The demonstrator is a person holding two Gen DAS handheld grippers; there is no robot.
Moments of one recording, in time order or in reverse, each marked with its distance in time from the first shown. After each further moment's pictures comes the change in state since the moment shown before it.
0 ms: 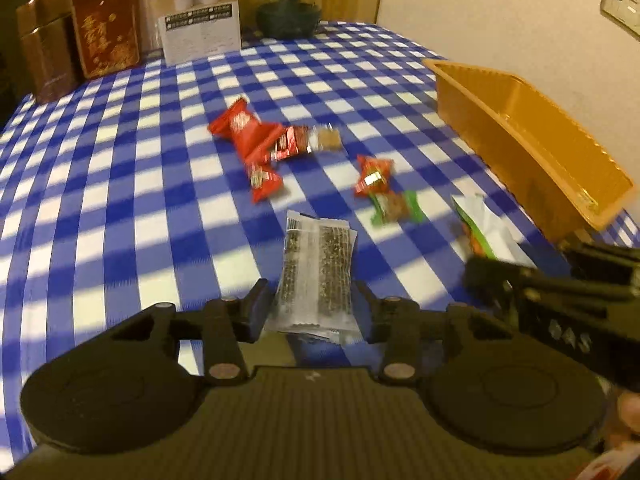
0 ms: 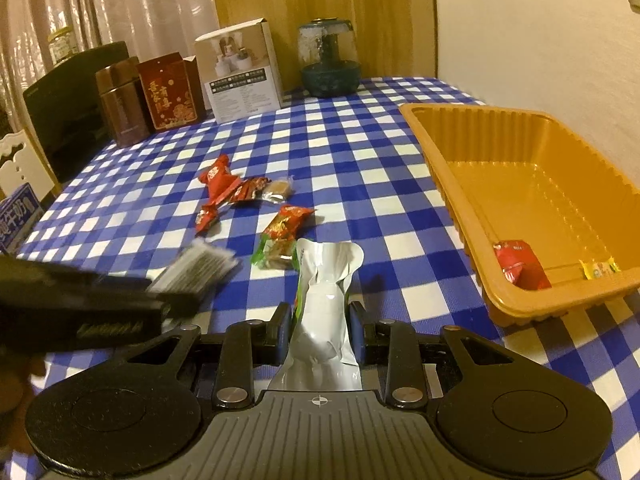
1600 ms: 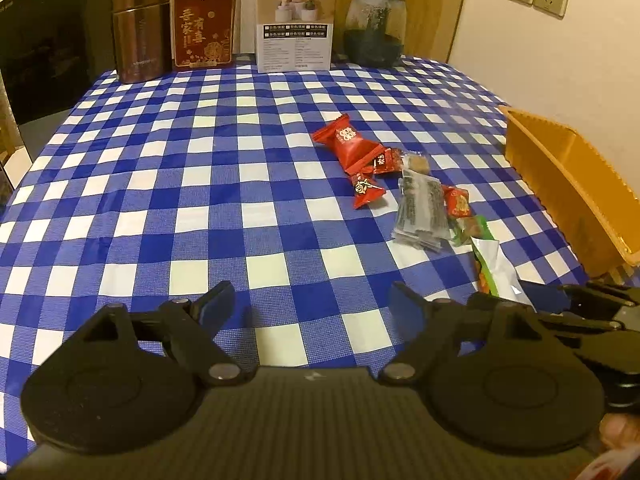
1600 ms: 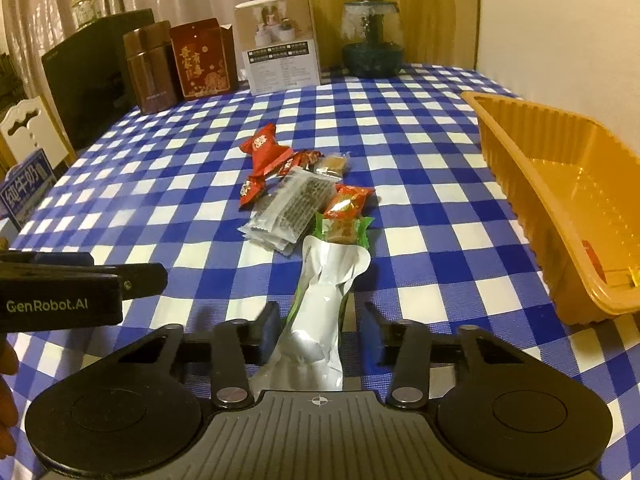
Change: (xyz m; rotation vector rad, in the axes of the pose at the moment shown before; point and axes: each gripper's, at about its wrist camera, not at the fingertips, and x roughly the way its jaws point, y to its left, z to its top) left arm -0.028 0.052 -0.016 -0.154 -0.087 0.124; right arm 0.028 0.042 -0.005 -0.076 0.049 0.024
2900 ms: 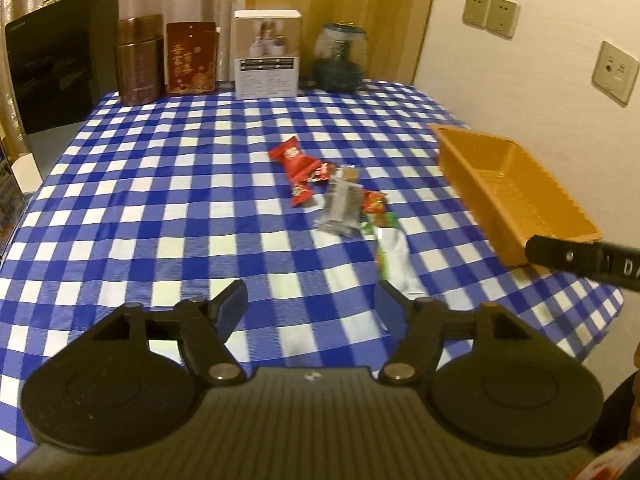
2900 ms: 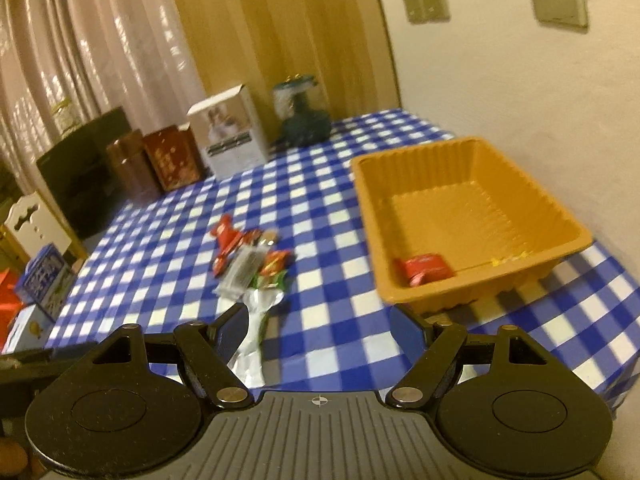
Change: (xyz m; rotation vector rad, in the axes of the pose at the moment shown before) left arm -0.095 -0.049 -0.024 -0.009 -0.058 -0.023; right arm -0.143 -0.069 -0.001 0.199 -0.137 0.018
